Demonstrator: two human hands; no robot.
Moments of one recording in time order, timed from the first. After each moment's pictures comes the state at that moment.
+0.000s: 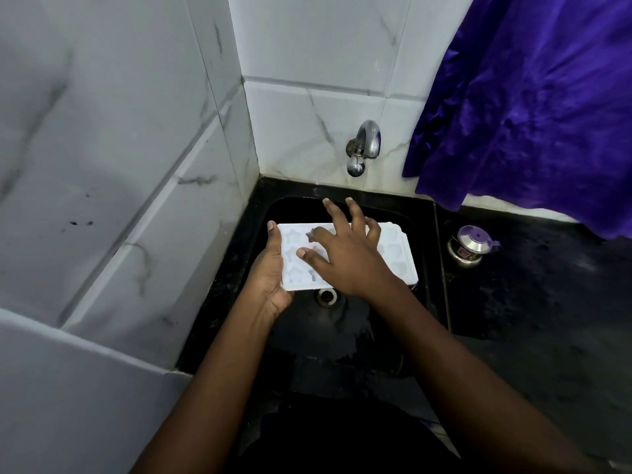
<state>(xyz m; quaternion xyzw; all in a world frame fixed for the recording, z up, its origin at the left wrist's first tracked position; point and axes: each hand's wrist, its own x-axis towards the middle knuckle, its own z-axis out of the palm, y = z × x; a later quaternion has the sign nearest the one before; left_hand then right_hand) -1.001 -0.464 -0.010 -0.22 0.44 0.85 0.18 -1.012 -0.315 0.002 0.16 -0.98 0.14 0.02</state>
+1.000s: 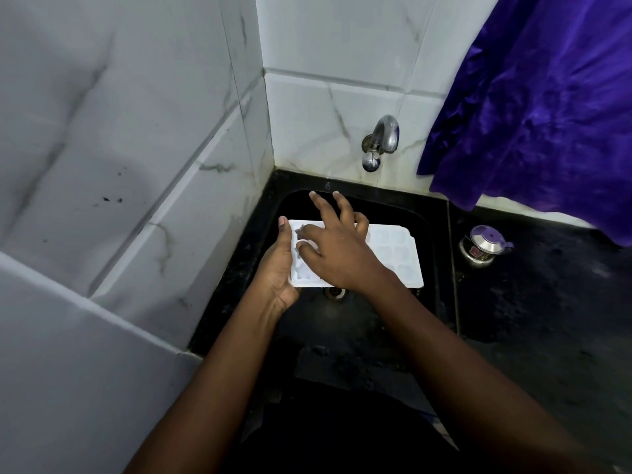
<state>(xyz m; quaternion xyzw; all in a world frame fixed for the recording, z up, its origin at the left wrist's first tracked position) -0.987 -0.473 -0.013 -0.24 0.43 0.85 0.16 -1.004 -0.350 0.006 0.22 -0.96 0.16 0.02</state>
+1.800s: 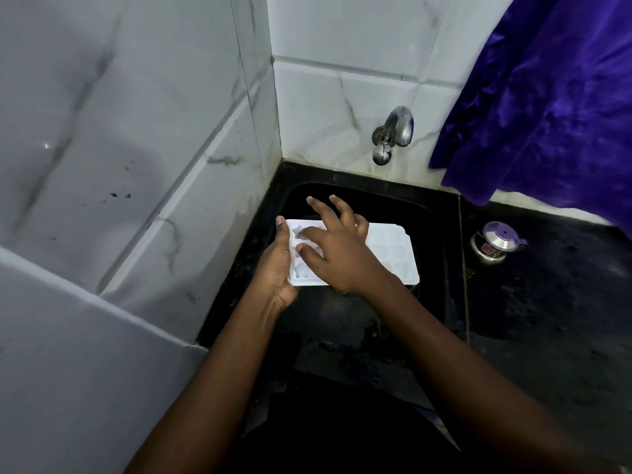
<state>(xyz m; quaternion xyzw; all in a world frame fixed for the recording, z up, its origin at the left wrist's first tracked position) -0.987 -0.490 -0.026 -0.29 0.47 0.83 0.13 -1.003 -0.360 -0.012 0.25 -0.94 0.21 0.01</state>
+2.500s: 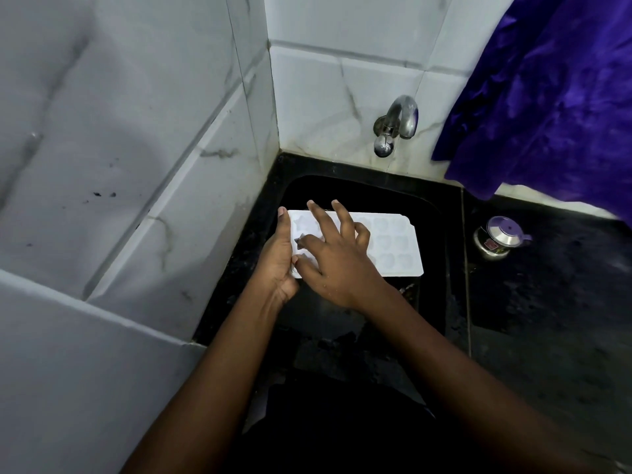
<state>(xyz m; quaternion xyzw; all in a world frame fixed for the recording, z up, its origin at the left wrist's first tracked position) -1.001 -0.488 -0.030 -0.29 0.44 0.83 0.16 -0.987 -0.362 -0.022 0.23 -0.95 0.19 0.02</state>
